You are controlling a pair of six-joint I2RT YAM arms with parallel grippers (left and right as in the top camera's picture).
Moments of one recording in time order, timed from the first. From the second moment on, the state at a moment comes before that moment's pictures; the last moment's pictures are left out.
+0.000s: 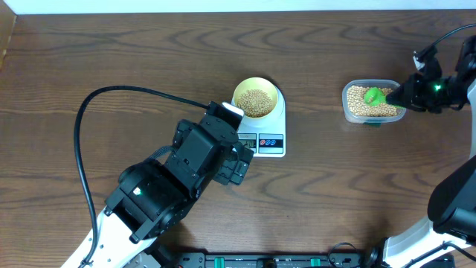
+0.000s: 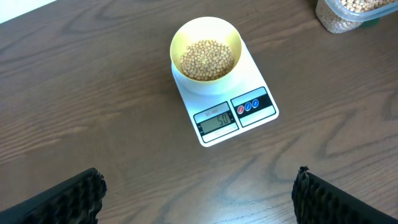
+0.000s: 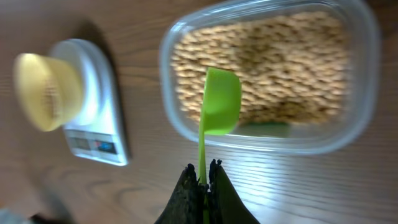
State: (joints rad) left arm -0.77 1.10 1.30 -1.08 -0.26 -0.20; right arm -0.35 1.84 1.61 -1.21 -0.54 -0.18
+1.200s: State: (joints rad) left arm -0.77 1.10 1.30 -1.08 -0.26 -0.20; right arm 0.02 1.86 1.61 -1.09 0.22 -0.05
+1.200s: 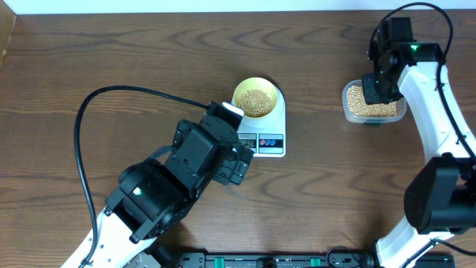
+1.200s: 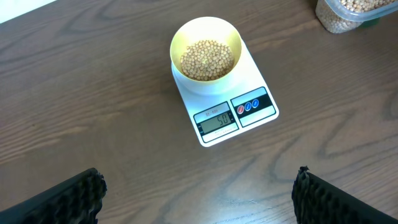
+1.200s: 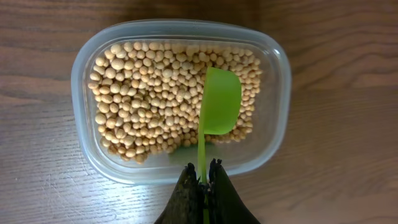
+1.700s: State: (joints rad) left arm -0.77 1.10 1.30 -1.08 -0.26 -0.20; right arm 0.01 1.93 1.57 -1.03 0.14 -0.03
